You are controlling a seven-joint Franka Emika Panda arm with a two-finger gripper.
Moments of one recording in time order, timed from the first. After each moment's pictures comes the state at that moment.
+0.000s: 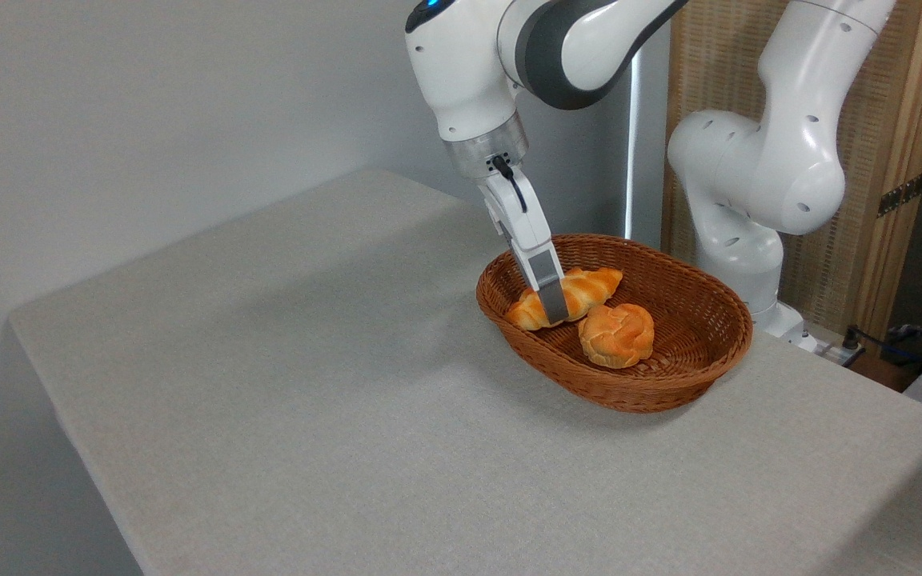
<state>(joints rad) -0.27 -0.56 -0.08 -2.58 0.01 1.79 0.90</state>
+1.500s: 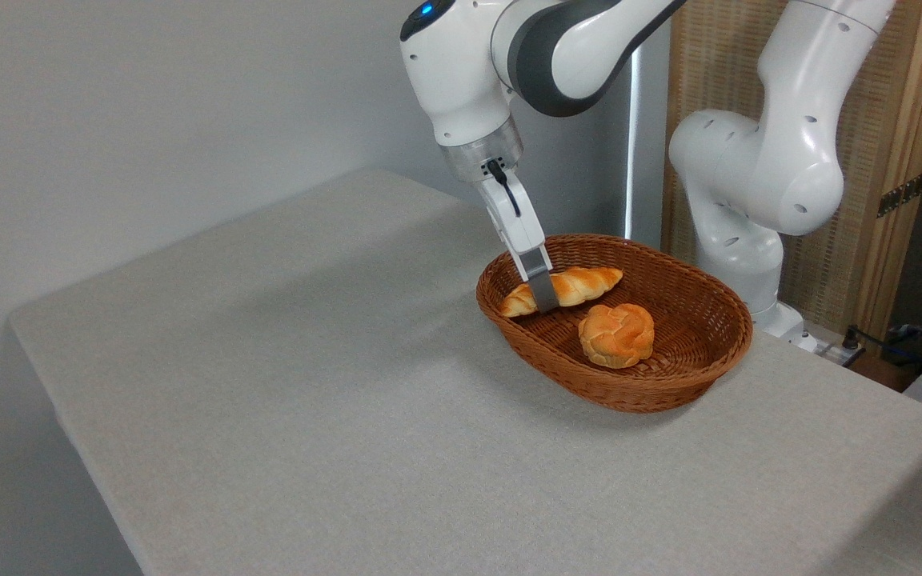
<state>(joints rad) -0.29 -0.54 -0.08 -2.58 -0.02 1.79 0.90</state>
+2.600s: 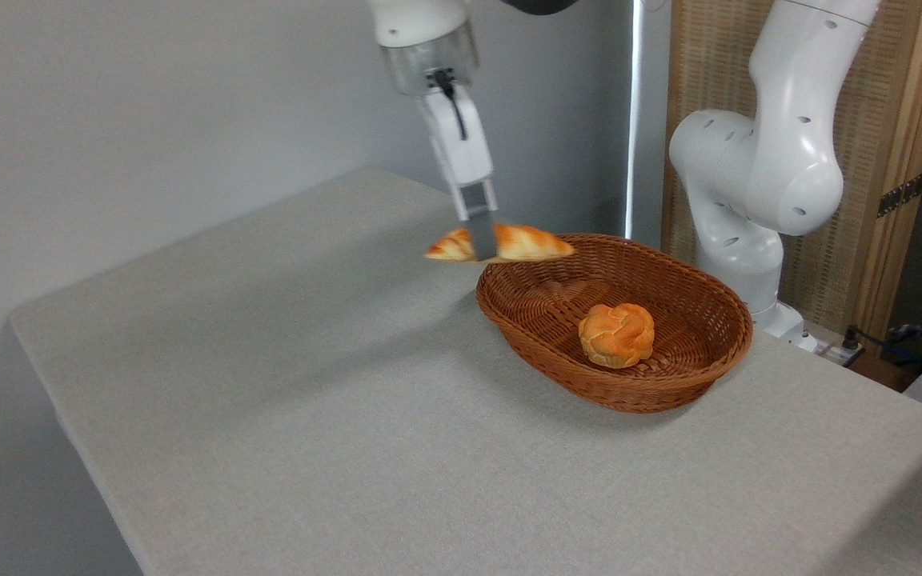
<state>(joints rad) -0.30 -0.39 0.05 -2.15 -0.03 1.62 1.00</state>
